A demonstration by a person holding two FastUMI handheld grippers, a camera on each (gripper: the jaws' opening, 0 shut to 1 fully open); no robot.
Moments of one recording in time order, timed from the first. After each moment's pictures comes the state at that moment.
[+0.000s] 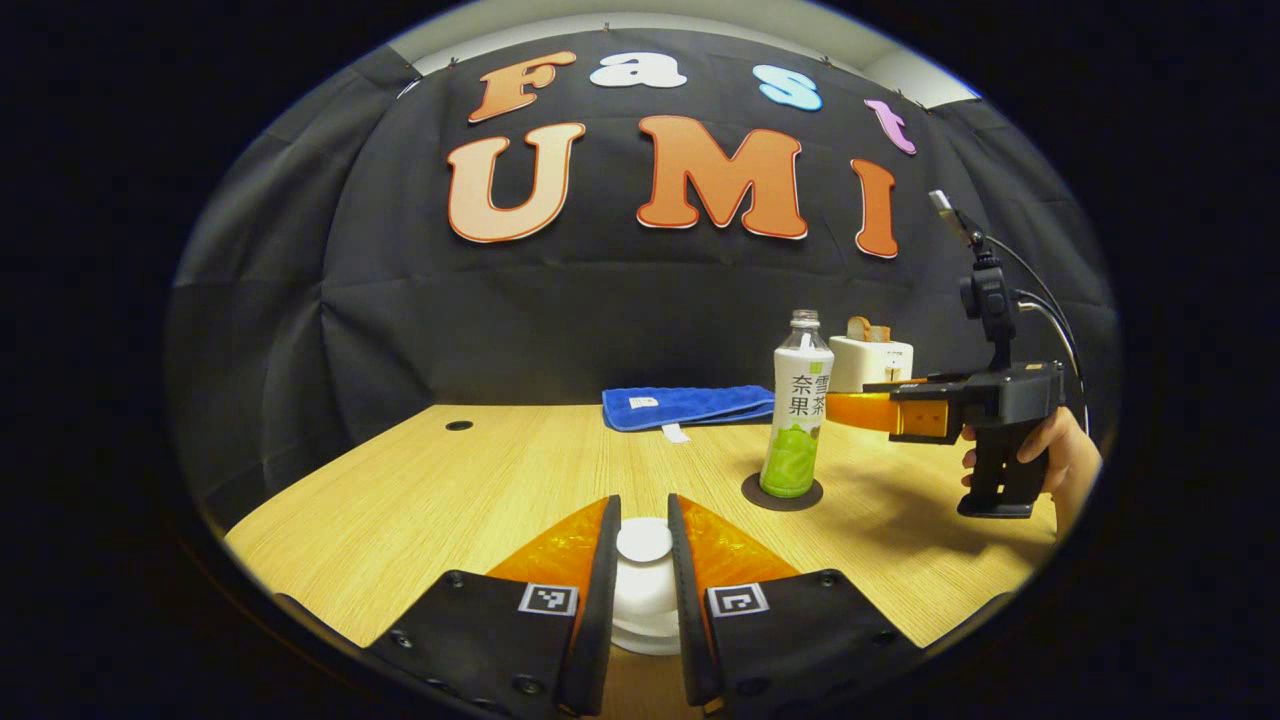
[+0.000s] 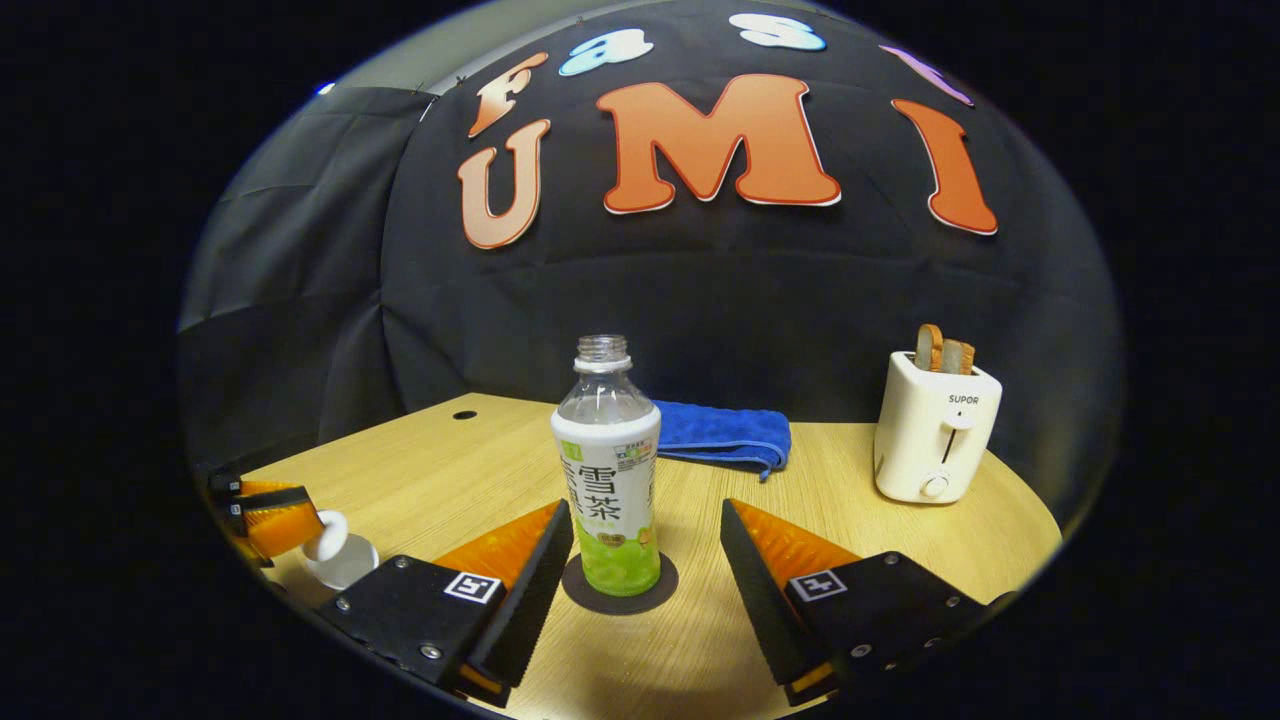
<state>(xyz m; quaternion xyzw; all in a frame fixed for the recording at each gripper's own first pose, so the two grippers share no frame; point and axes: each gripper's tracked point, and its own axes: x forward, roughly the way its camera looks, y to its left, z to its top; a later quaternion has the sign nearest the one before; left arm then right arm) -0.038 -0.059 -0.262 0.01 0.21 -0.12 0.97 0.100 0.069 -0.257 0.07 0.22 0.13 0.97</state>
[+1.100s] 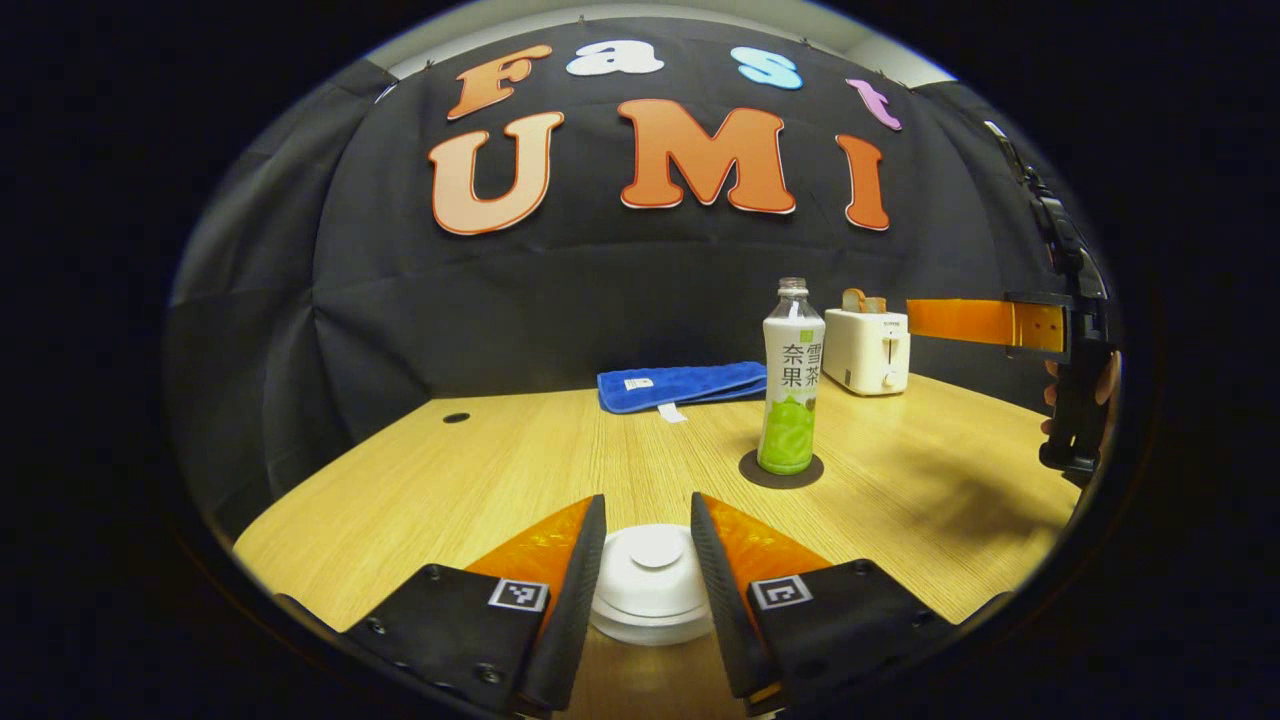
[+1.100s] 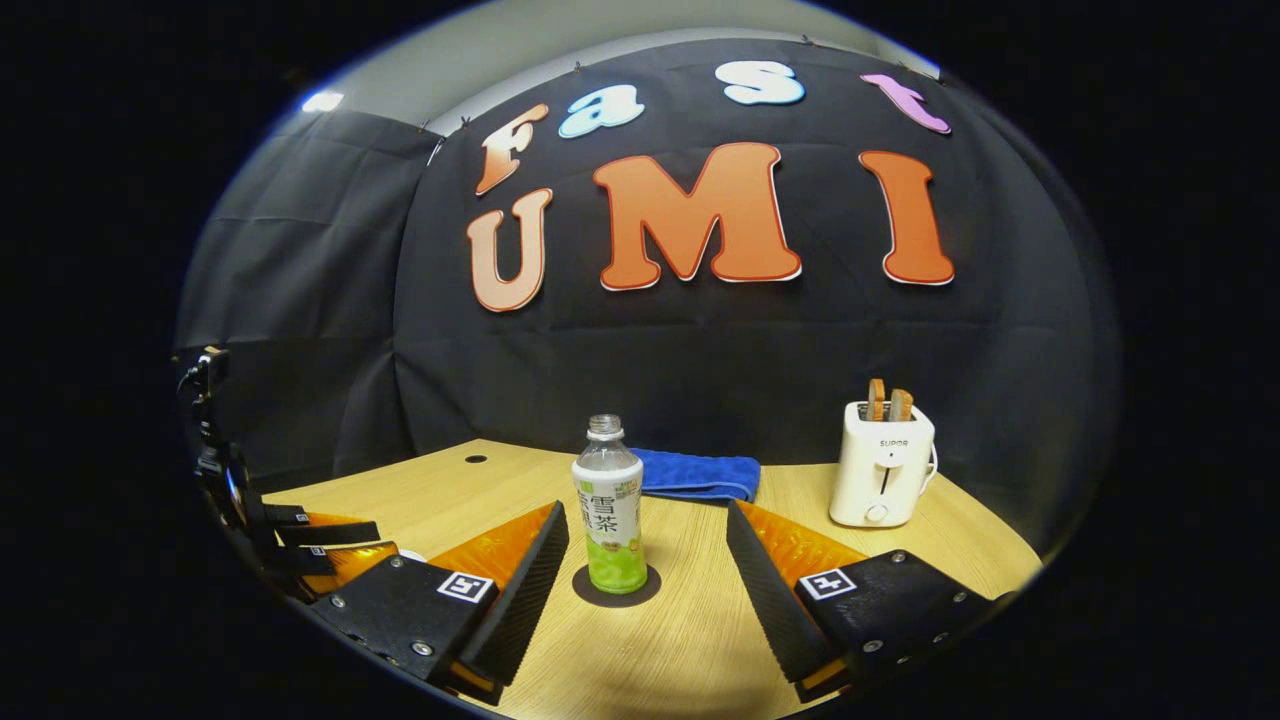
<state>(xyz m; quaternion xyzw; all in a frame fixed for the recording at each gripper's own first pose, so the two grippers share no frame) -0.041 -0.055 -0.258 0.05 0.21 -0.11 0.97 0.047 0.031 -0.185 0.07 0.14 0.10 0.98</state>
